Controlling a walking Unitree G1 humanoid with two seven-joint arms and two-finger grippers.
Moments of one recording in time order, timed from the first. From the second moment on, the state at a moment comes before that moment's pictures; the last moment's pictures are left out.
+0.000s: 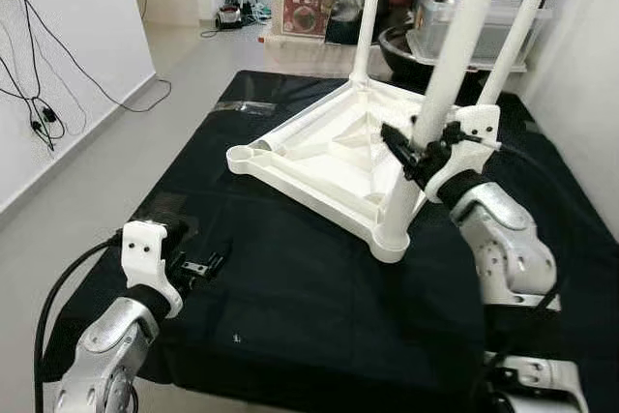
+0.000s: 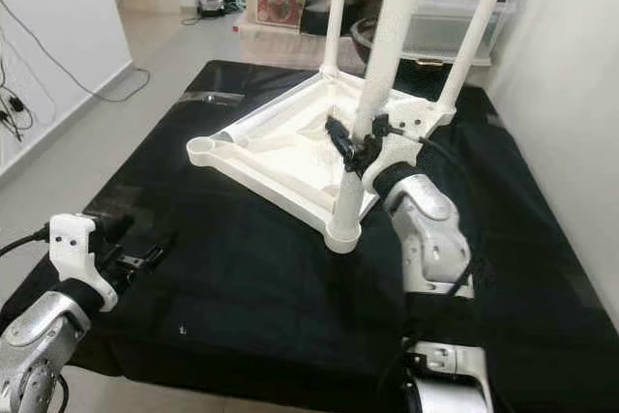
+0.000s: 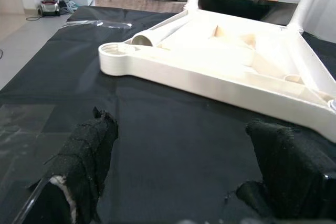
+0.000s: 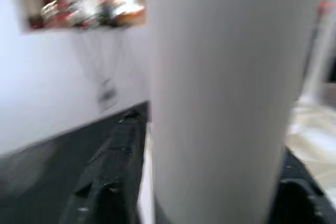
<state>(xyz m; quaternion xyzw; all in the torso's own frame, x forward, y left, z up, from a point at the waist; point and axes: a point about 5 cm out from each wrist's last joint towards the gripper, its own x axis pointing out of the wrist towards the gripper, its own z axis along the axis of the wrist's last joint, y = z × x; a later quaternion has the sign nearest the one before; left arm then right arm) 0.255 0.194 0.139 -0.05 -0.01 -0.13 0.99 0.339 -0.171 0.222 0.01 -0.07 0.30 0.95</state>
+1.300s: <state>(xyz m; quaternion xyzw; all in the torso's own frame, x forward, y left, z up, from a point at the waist) 0.252 0.192 0.138 -0.05 -0.02 -0.13 0.99 0.362 -0.168 0.194 0.02 -0.01 0.24 0.97</state>
